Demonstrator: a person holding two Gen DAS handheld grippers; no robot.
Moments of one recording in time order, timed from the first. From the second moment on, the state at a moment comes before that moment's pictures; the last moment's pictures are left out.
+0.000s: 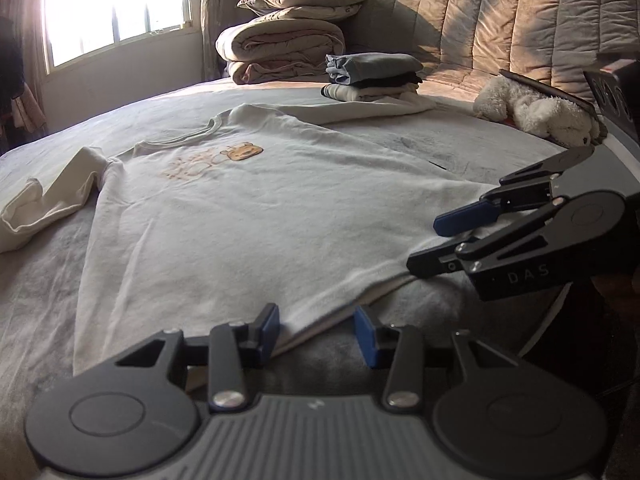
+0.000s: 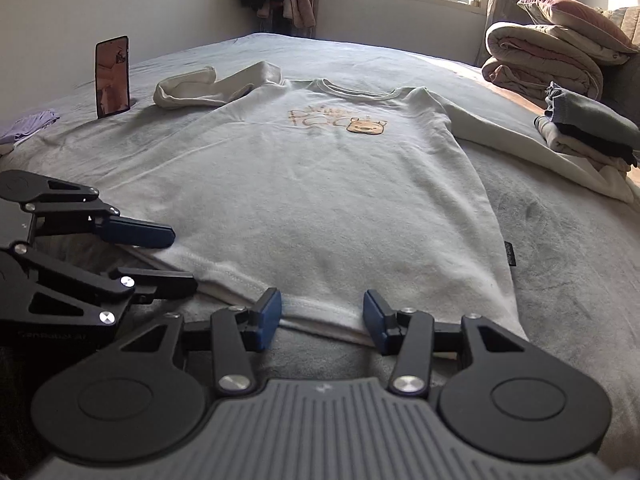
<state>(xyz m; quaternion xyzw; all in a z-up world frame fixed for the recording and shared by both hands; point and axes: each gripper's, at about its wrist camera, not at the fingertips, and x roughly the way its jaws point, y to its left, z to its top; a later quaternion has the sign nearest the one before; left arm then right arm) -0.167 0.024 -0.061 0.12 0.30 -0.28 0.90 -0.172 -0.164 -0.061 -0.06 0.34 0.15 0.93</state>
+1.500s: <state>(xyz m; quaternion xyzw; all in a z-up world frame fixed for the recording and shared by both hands) 0.127 0.163 -0.066 -0.32 0.31 0.08 0.89 0.115 -0.357 -0.062 0.35 0.35 0.01 0.87</state>
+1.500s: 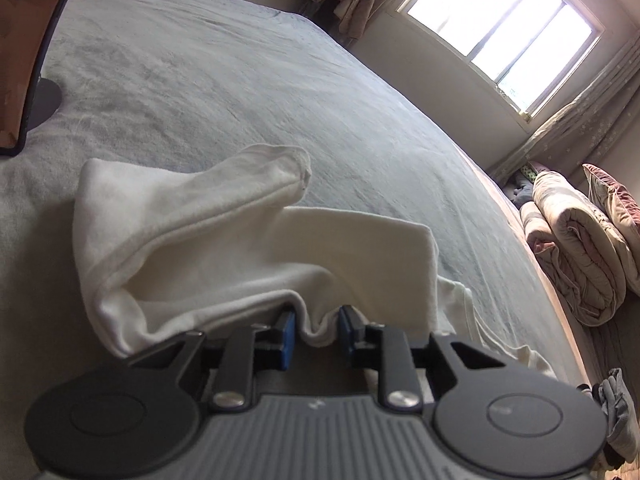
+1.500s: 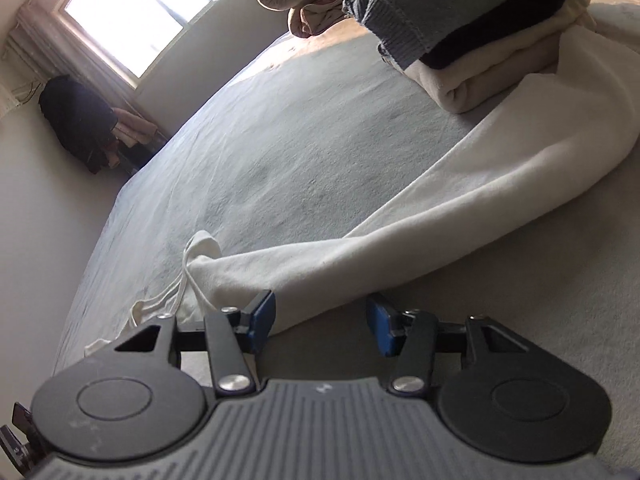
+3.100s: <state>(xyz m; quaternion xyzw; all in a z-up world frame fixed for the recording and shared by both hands) 0.137 0.186 -0.048 -0.27 0.40 -0.02 0.88 0.110 -0.344 -0.045 0.29 0.39 0.01 0.87</state>
